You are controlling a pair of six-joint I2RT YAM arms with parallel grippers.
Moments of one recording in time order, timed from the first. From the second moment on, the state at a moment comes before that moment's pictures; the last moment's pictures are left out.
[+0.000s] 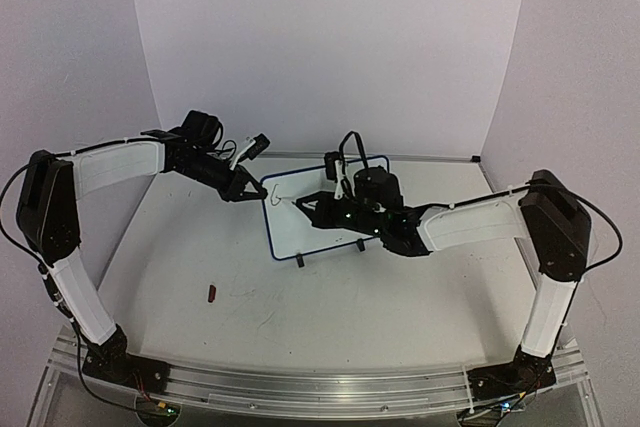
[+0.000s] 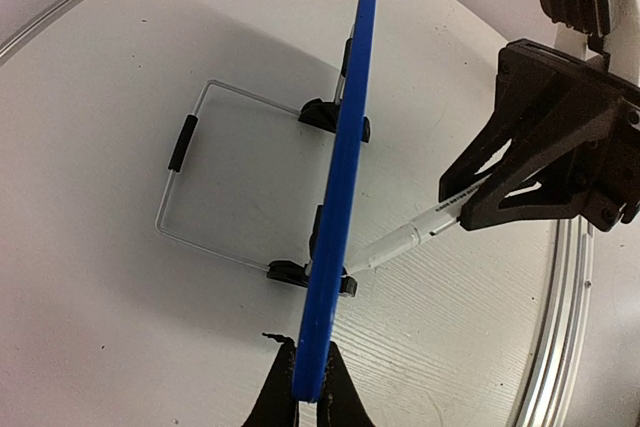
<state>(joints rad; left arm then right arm) -0.45 1.73 1.37 -0.51 0.68 0.29 0.88 1.89 1.15 0.48 -0.09 0.59</state>
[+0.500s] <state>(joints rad) -0.45 1.73 1.37 -0.51 0.68 0.29 0.88 1.86 1.12 0.48 -0.06 0.59</state>
